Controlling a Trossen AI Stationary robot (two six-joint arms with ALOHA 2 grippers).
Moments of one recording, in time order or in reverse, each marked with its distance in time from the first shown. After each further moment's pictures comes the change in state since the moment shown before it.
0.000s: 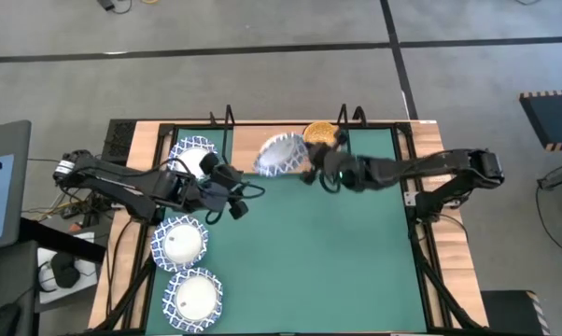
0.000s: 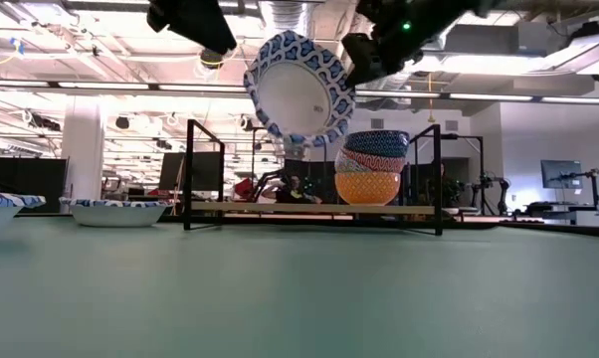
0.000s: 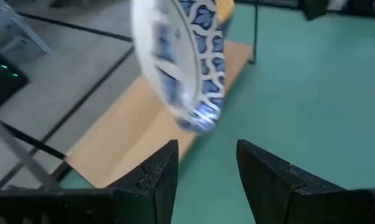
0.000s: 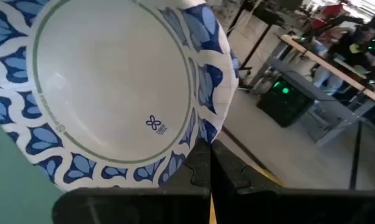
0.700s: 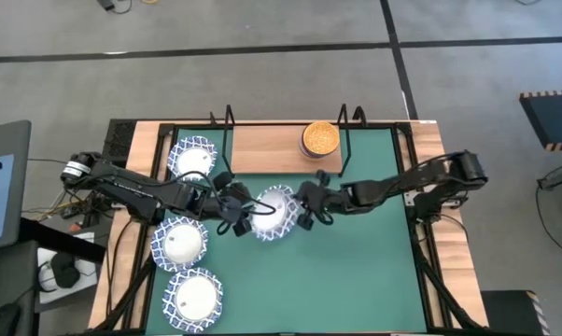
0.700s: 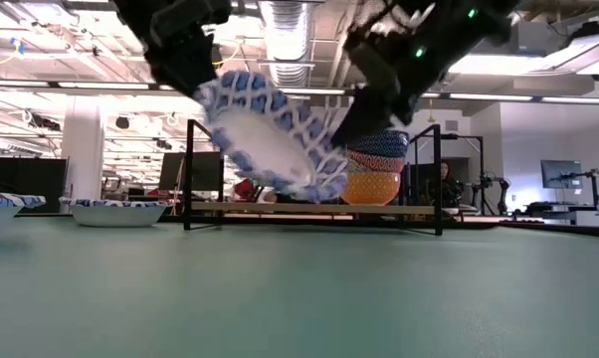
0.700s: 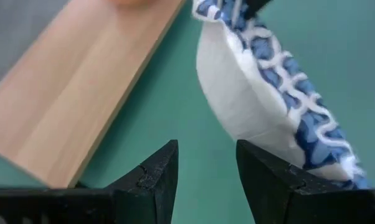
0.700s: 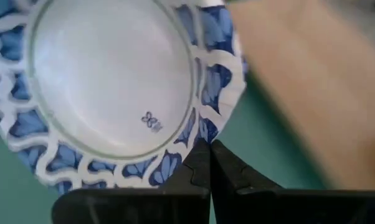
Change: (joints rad) left arm 0.000 0.095 -0.157 0.121 0.235 -0.047; right arm 0.172 0.148 -0.070 -0.092 -0.342 0.387
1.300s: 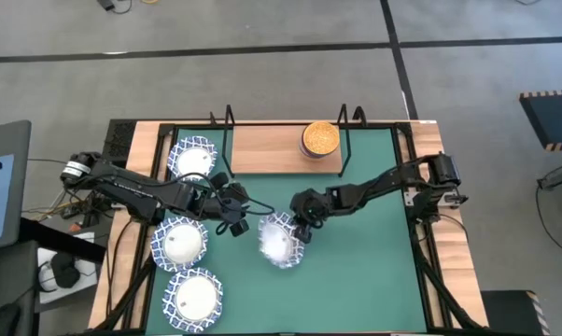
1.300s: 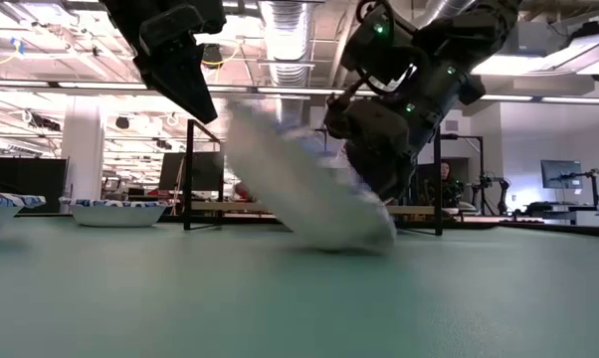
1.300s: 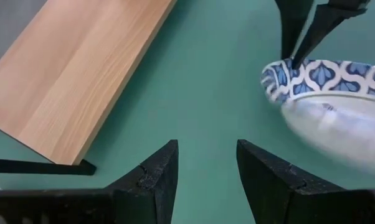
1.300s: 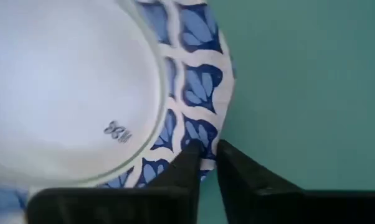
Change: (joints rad) left arm 0.000 0.000 -0.001 -0.093 0.016 -0.058; right arm -0.054 0.233 0.001 0.058 -0.449 0.118
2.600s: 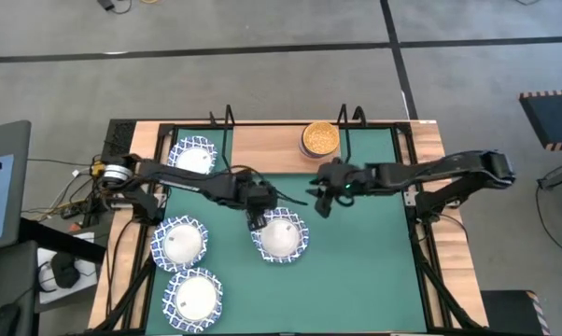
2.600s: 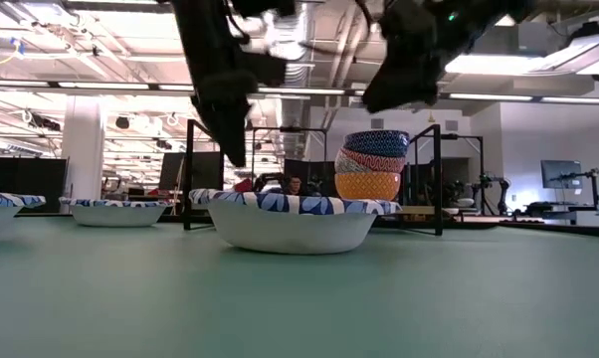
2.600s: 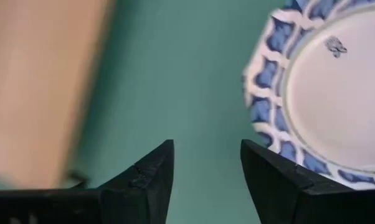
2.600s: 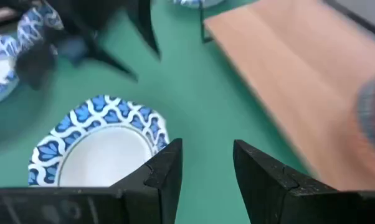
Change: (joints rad) left arm 0.160 0.360 0.304 -0.214 0.184 0.162; right arm -0.060 -0.480 -0.035 -0.225 0.237 -0.057
